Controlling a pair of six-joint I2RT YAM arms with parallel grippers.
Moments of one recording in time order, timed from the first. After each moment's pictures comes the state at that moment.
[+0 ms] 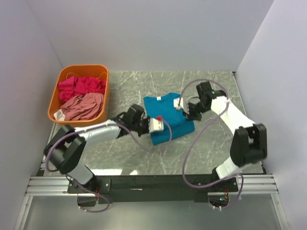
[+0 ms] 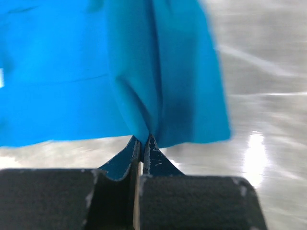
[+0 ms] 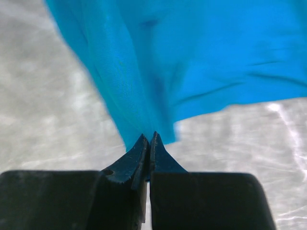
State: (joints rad) left arm -0.75 1.54 0.85 -0.07 0.39 0.72; right arm 0.21 1.54 1.18 -0.94 -0.54 -1.29
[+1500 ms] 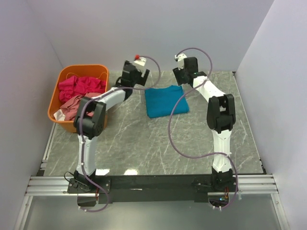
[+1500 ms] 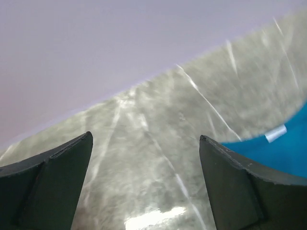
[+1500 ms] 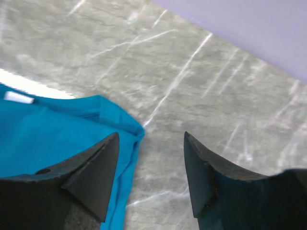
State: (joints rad) left arm -0.41 2.17 1.60 0.34 -0.14 0.25; right arm 0.24 2.25 1.89 -0.28 0.07 -0.28
